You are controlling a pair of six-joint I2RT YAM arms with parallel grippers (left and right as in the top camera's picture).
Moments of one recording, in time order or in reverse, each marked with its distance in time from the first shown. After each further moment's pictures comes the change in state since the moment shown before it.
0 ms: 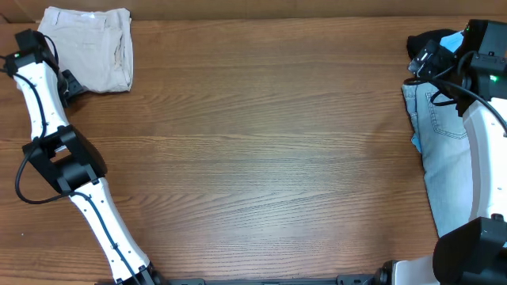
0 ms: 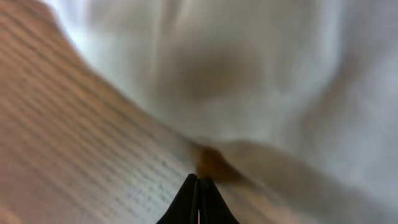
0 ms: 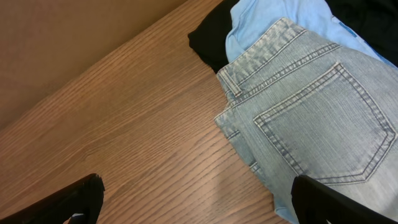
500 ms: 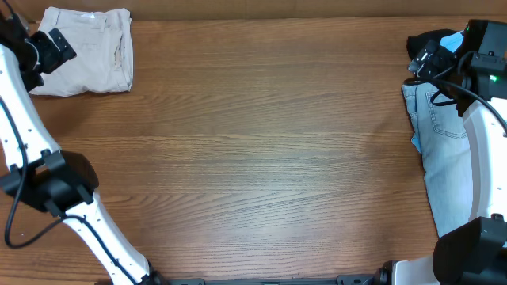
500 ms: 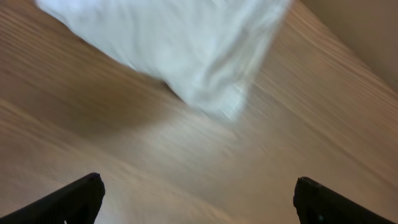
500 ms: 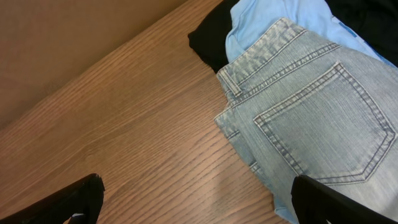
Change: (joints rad) left arm 0.000 -0.433 -0.003 -0.277 0.400 0.027; right arm 0.000 0.000 0.000 0.000 0.000 0.000
